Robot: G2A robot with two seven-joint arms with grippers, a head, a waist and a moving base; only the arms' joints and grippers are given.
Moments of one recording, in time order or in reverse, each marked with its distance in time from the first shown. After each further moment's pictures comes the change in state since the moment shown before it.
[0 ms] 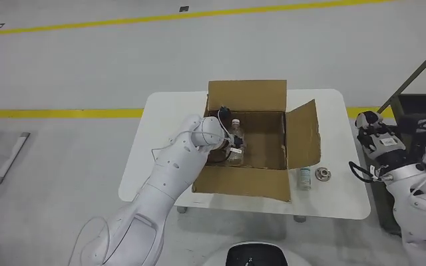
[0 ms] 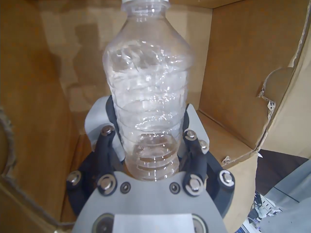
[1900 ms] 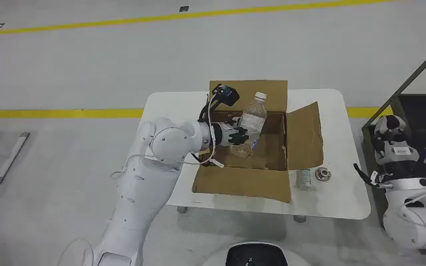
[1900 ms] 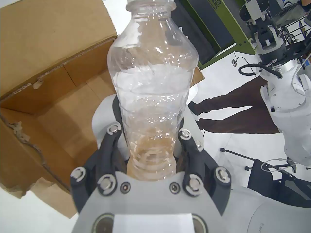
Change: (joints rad) left arm 0.259 0.189 -0.332 -0.752 0.011 -0.410 -0.089; right arm -0.096 -0.013 -0.042 0.001 -0.171 0.161 -0.298
